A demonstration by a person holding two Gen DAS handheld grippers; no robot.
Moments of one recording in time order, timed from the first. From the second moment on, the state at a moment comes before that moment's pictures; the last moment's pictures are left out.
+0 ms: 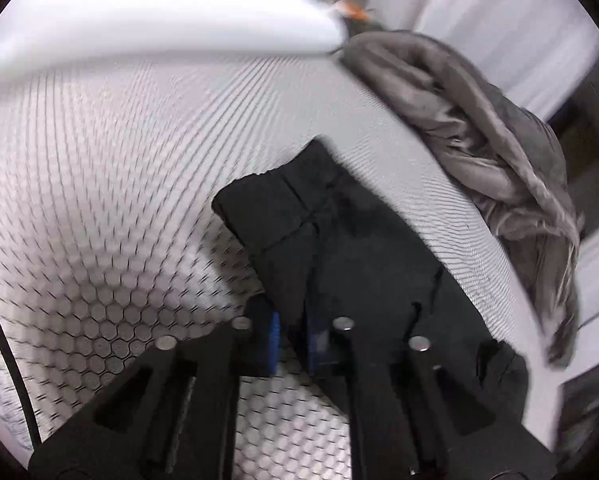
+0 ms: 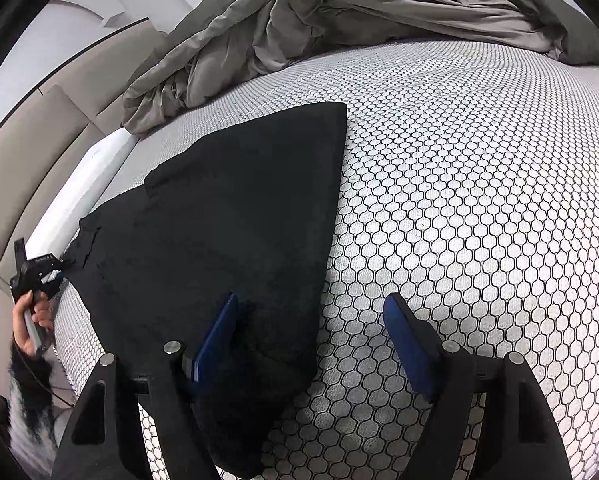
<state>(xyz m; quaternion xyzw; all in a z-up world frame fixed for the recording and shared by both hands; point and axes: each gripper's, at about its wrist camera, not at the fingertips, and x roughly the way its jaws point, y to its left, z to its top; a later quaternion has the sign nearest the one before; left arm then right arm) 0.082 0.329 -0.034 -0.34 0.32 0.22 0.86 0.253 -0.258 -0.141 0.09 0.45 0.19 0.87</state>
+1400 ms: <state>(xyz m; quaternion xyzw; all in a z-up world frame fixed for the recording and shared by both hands) 0.139 0.082 -0.033 -0.18 0.38 -0.12 0.90 0.234 -0.279 -0.120 0.25 0.42 0.34 0.80</state>
